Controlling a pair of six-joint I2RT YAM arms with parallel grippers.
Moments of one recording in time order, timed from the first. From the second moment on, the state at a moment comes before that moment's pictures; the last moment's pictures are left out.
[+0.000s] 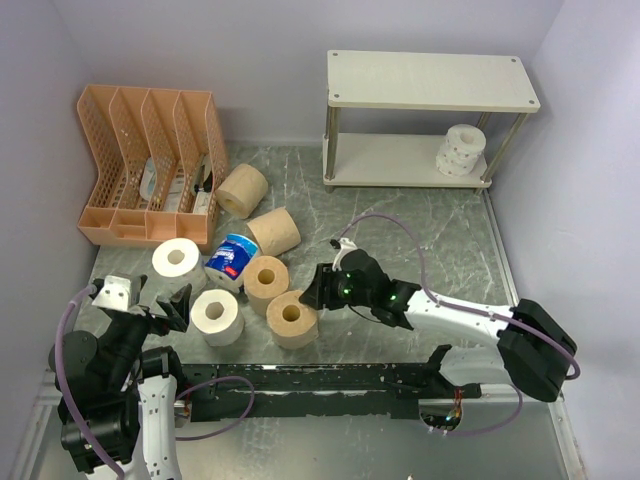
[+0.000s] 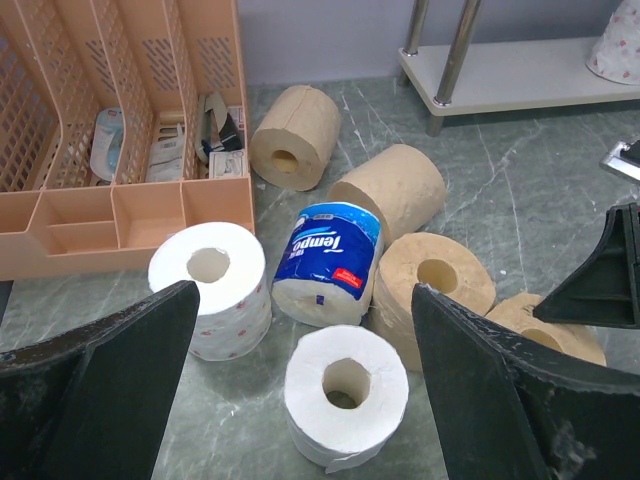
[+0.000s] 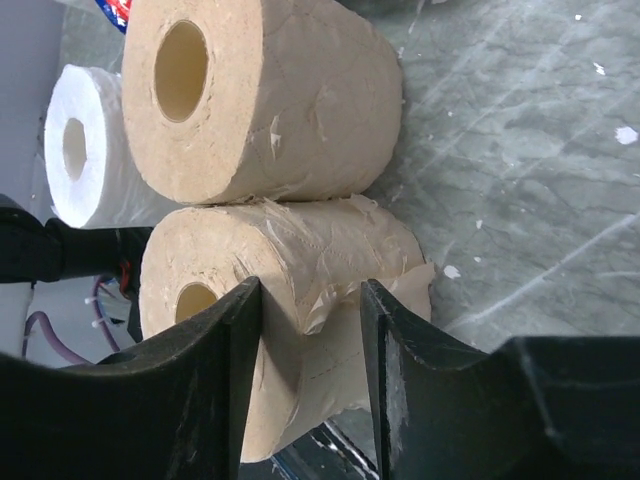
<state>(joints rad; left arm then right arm) 0.24 0.09 0.94 -0.90 0.44 -0.04 0.91 1.21 0.56 0.08 -0.10 0.75</state>
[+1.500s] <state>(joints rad) 0.24 0.09 0.94 -0.90 0.46 -0.03 -0.10 1.64 2.05 -0.47 -0.17 0.79</state>
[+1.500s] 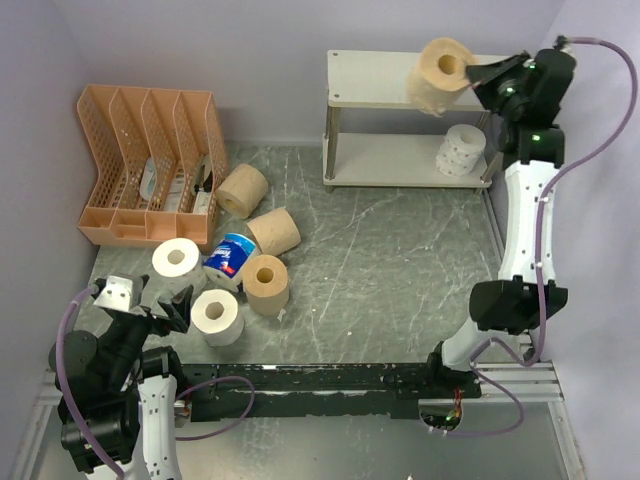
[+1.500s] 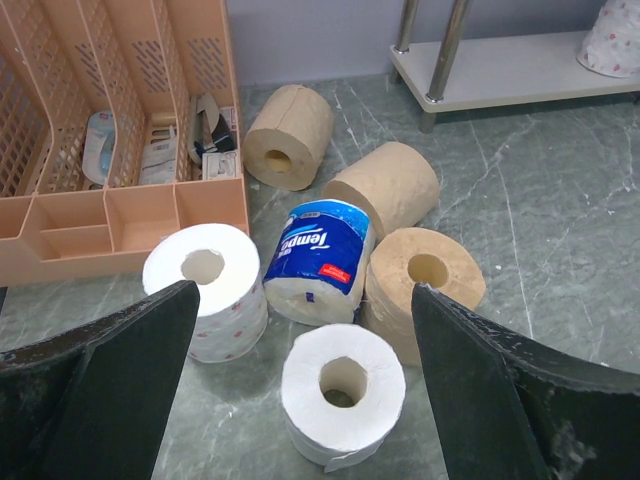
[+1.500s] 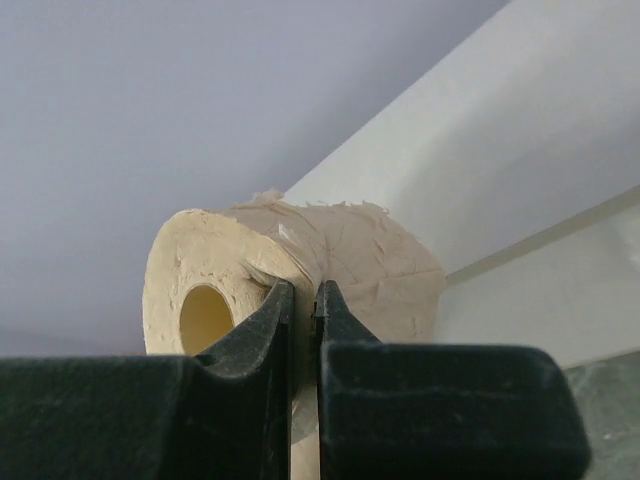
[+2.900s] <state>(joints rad) 0.21 0.12 0.94 -0.90 0.48 -0.03 -0.33 2.06 2.44 -0.44 0.15 1.02</state>
